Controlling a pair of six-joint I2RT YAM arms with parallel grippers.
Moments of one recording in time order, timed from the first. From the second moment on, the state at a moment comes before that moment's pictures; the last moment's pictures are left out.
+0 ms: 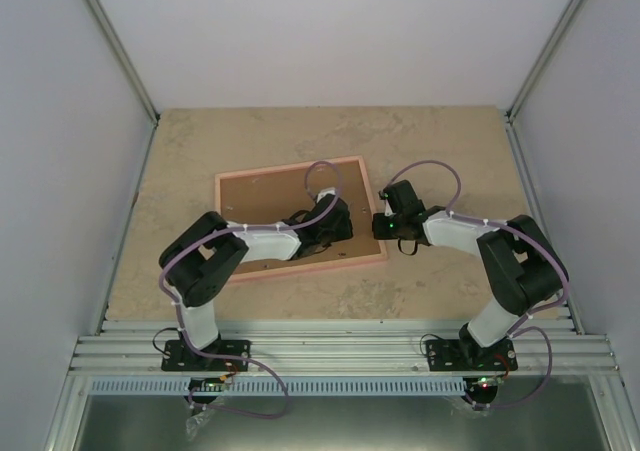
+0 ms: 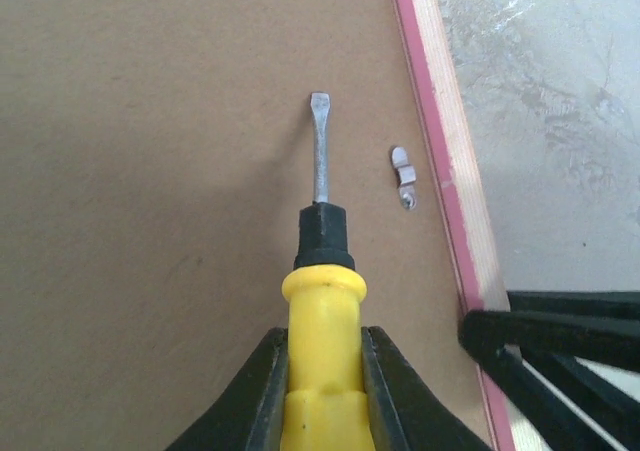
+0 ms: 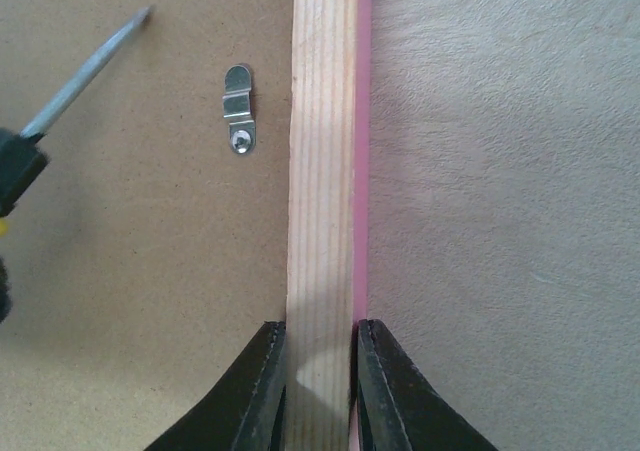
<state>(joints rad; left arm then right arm) -0.83 1.84 0.95 0.15 -0.12 -0.88 0.52 1.65 0.81 -0.15 -0.05 0.41</state>
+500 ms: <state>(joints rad) -0.66 1.46 0.72 0.12 -0.17 -0.87 0.48 1.61 0.77 -0.18 -0.03 0.41</state>
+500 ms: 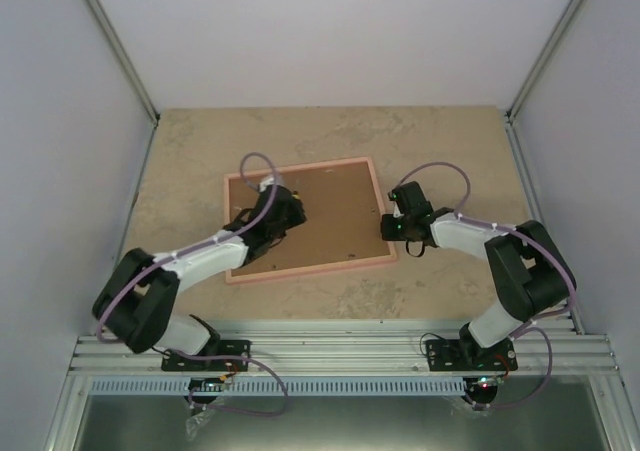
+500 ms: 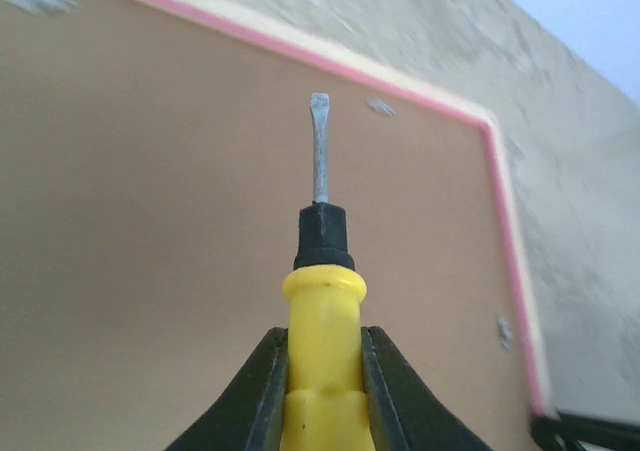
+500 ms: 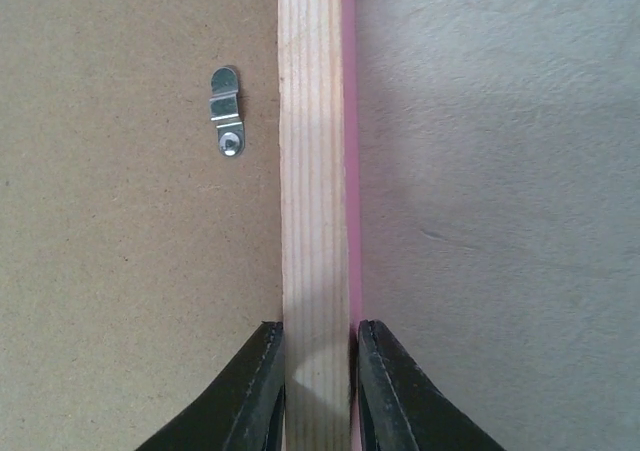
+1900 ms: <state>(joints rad) 0.14 1.58 0.68 0.03 -0.11 -0.60 0.44 1.59 0.76 -0.19 0.00 0.42</state>
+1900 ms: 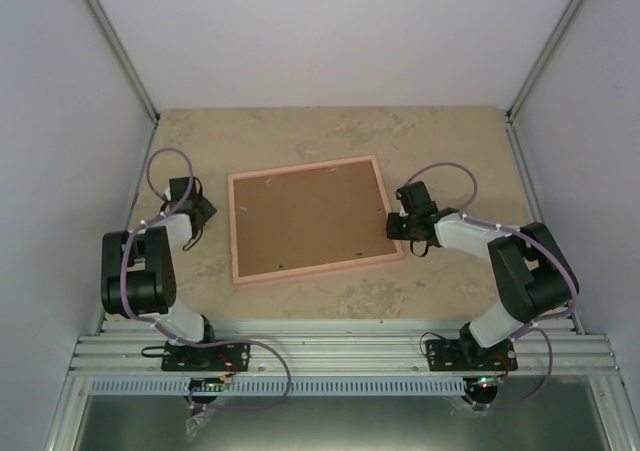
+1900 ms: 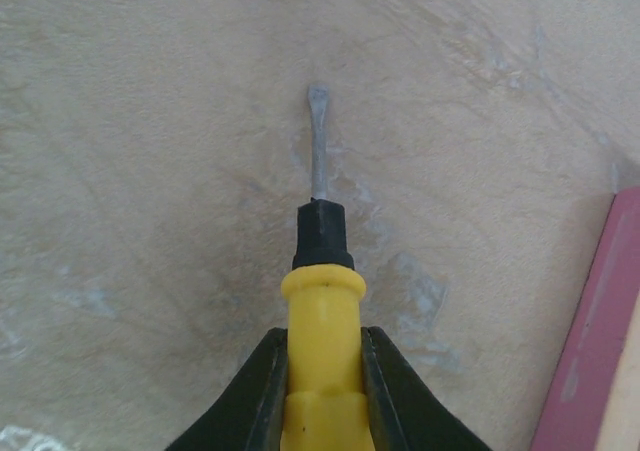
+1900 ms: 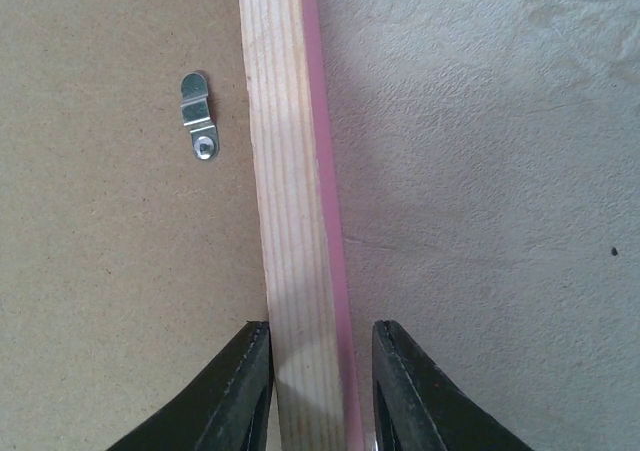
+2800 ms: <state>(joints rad) 0.09 1.45 0.62 -0.03 -0.11 -0.64 0.44 1.60 0.76 -0.18 -0.04 0.42</state>
